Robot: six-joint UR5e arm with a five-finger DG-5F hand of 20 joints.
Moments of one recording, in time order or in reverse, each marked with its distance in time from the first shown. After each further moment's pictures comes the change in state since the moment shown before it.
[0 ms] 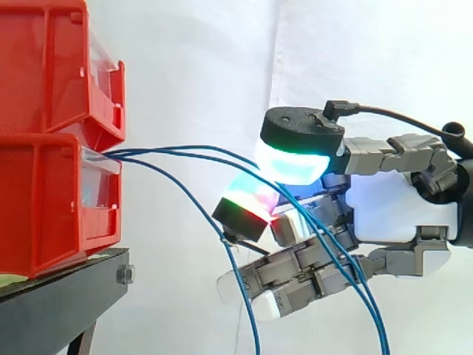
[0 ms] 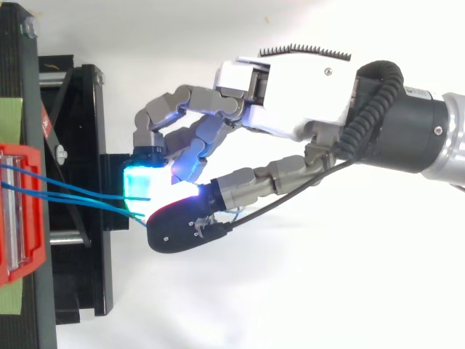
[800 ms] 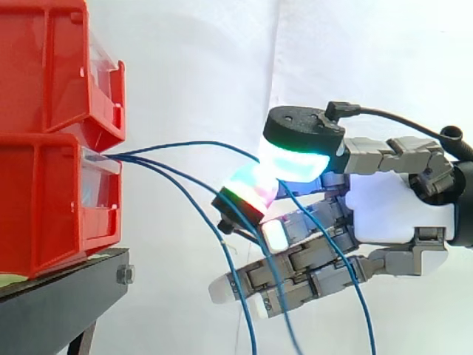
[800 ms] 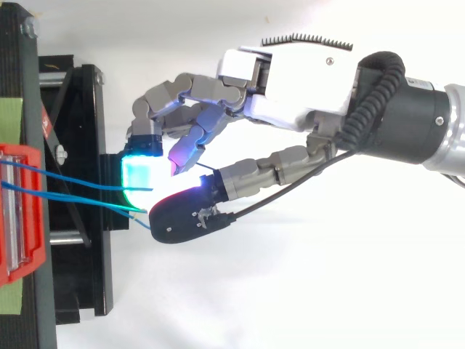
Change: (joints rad) arm -0.012 0.002 0.000 -0.011 0.000 -0.001
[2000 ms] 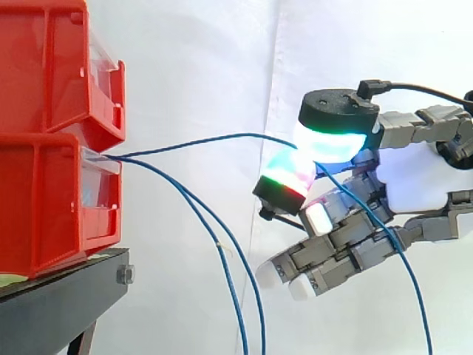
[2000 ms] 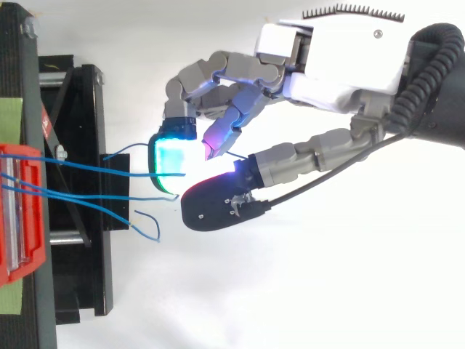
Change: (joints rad) arm -0.005 0.080 0.000 -0.195 -0.002 -0.029
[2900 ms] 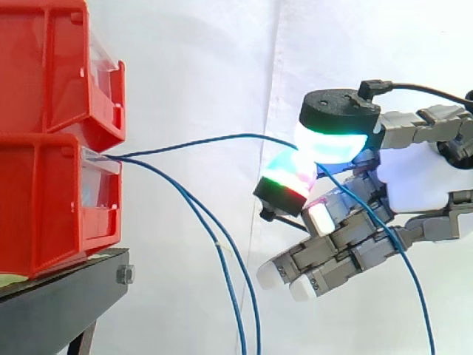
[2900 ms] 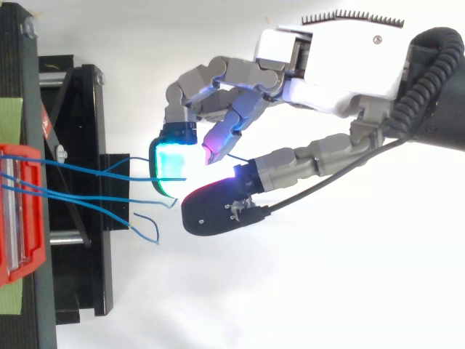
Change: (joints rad) arm 0.002 0.000 0.000 -0.001 0.002 -0.006
